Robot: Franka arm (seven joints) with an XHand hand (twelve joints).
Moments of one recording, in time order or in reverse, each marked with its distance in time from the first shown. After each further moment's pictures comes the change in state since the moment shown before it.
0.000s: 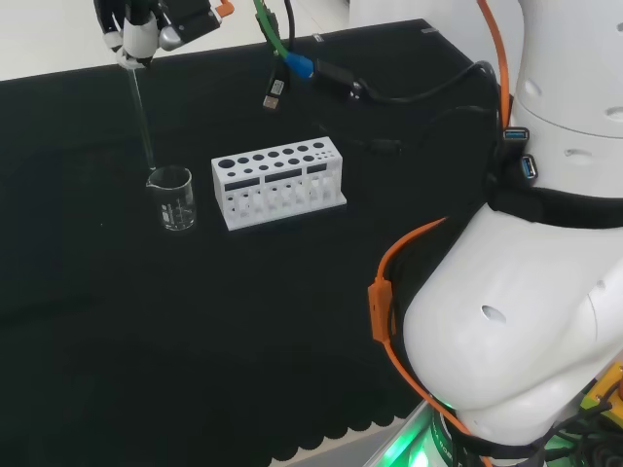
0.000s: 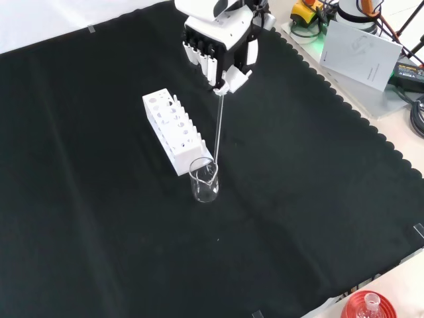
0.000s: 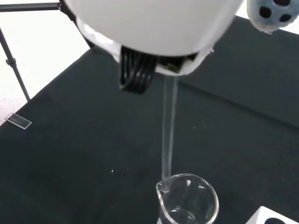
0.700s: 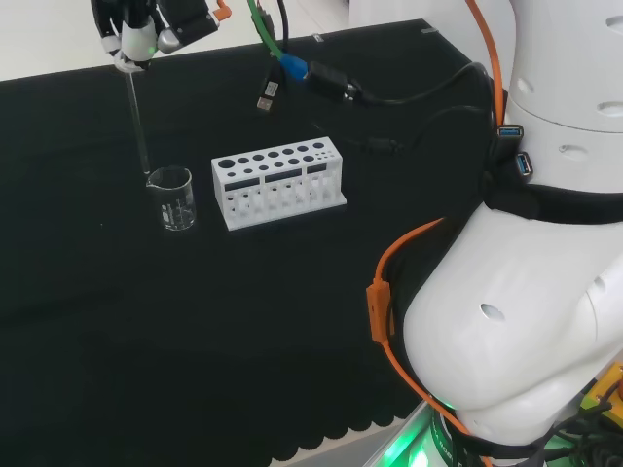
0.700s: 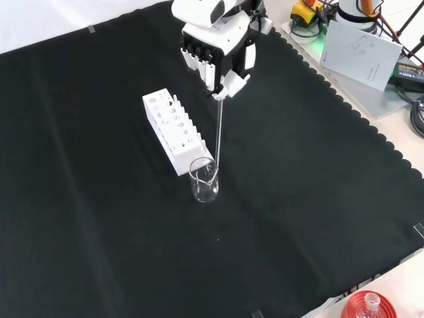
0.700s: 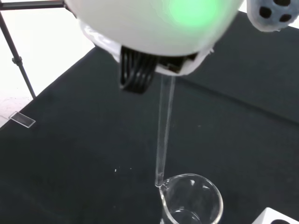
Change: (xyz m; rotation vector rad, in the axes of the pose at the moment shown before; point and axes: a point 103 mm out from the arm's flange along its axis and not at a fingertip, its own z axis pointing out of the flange) arm -0.005 0.006 0.005 0.007 0.014 -0.012
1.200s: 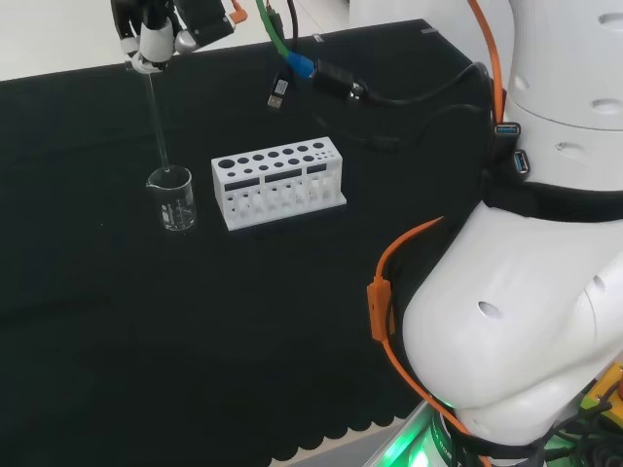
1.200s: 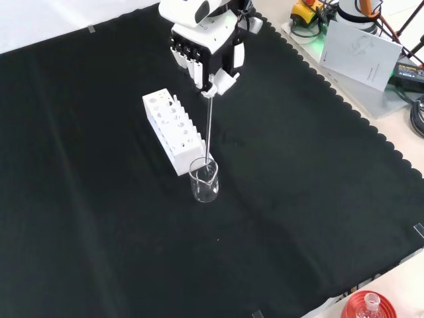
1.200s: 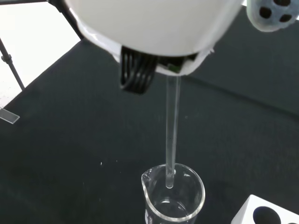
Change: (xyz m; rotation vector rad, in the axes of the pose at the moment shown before) arm -0.023 0.000 0.011 0.014 0.019 0.022
